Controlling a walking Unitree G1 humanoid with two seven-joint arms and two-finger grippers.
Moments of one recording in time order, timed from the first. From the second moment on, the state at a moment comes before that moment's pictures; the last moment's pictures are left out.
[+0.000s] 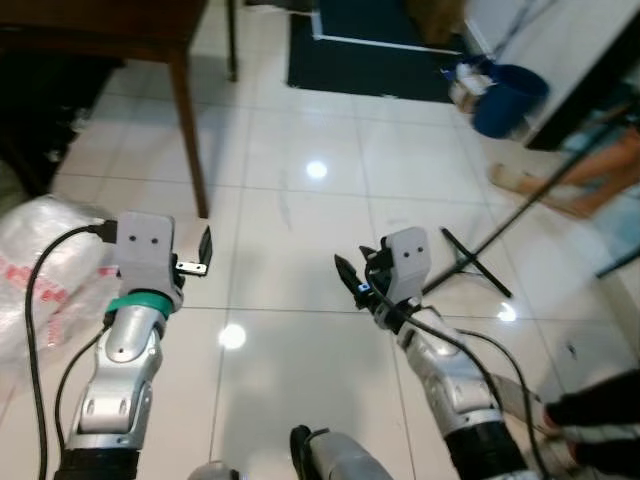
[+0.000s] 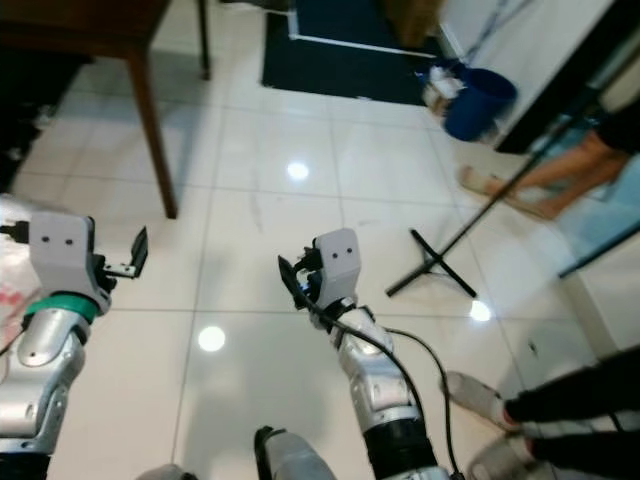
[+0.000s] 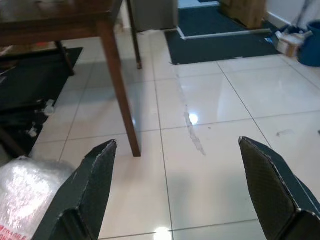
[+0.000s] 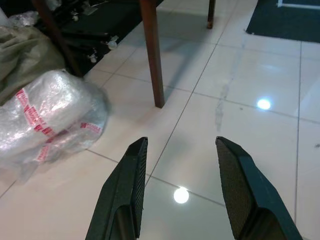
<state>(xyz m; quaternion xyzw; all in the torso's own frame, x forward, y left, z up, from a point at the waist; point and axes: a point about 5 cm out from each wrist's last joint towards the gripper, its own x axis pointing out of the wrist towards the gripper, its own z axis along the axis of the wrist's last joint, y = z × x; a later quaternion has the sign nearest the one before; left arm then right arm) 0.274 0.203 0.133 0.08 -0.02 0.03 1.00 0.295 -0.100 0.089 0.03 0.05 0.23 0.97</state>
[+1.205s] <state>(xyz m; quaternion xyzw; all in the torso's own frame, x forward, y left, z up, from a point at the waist) 0.290 0.170 0.116 0.13 -0.05 -0.02 0.99 0.292 -0.120 0.080 0.03 0.04 0.18 0.98</state>
